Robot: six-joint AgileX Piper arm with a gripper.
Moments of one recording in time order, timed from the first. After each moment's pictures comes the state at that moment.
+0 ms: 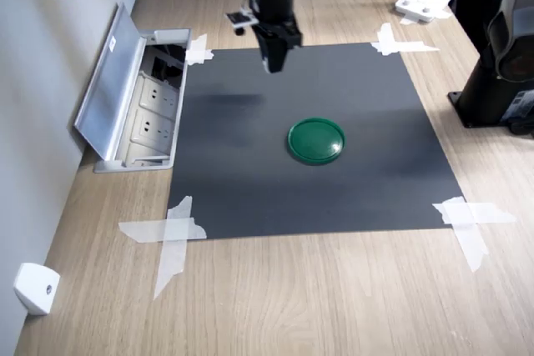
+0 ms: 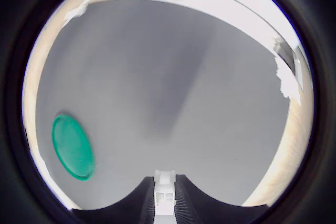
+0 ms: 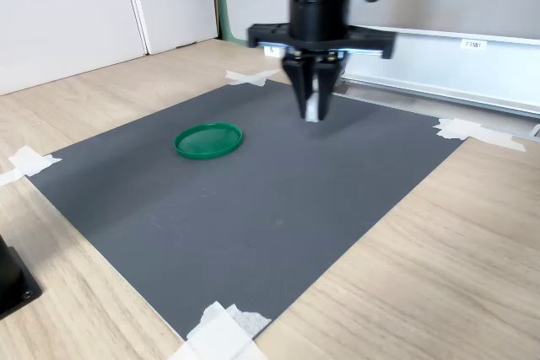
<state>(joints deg) -11.8 98.9 -67.9 3.8 53.8 -37.1</state>
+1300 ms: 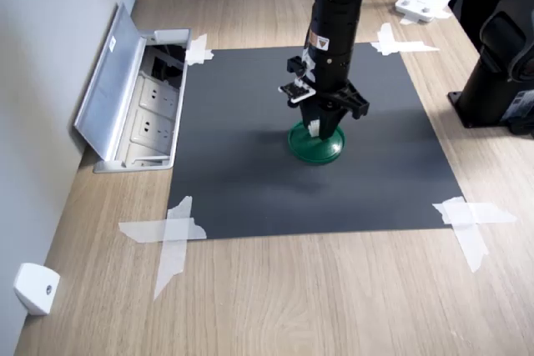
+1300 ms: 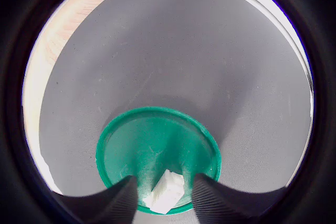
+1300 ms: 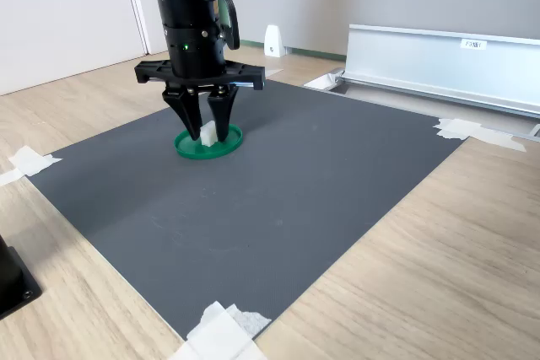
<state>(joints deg) 4.5 91.9 -48.6 7.2 38.9 -32.8</state>
